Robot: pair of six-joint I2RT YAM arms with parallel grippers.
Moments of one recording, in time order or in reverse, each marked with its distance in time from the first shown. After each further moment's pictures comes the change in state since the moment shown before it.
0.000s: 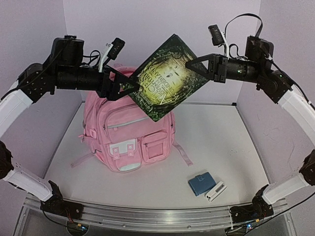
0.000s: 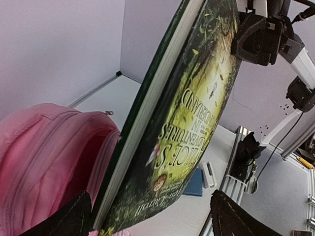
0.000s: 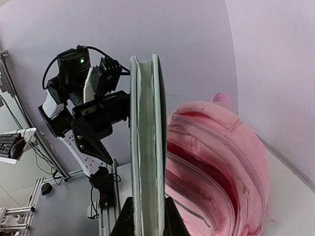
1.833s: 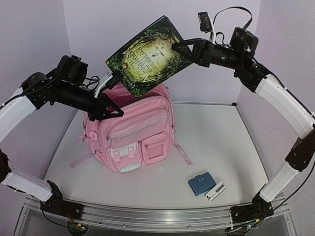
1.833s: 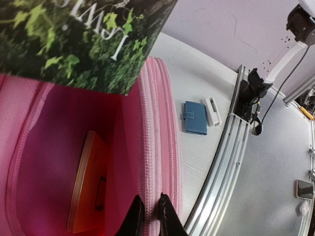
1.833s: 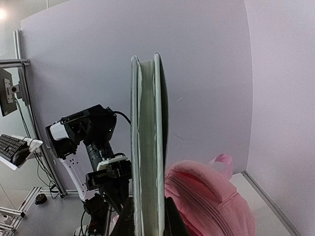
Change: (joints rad) left arm 0.101 -0.073 -0.179 -0.199 0.127 0.160; right arm -0.019 0.232 0.164 0.348 -0.149 0.072
